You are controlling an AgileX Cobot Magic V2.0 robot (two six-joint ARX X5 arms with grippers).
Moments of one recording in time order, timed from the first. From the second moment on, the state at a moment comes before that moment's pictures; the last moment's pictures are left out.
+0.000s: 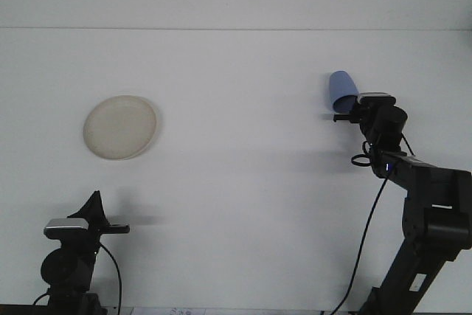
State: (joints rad) left arm -0.03 0.00 0.03 0.00 -0.08 0.01; right arm -0.13 1.95 1.02 0.62 -0.18 0.02
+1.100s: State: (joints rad) left arm -0.03 0.00 0.03 0.00 -0.08 0.01; right arm 0.29 1.45 1.69 -1.21 -0.18 -0.05
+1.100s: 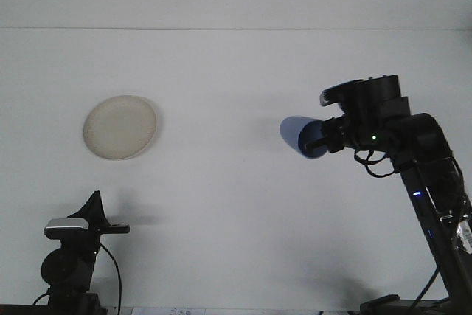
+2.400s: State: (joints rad) left arm -0.03 0.00 0.03 0.00 -0.08 0.01; right arm 0.76 1.85 1.69 -1.34 0.00 -0.09
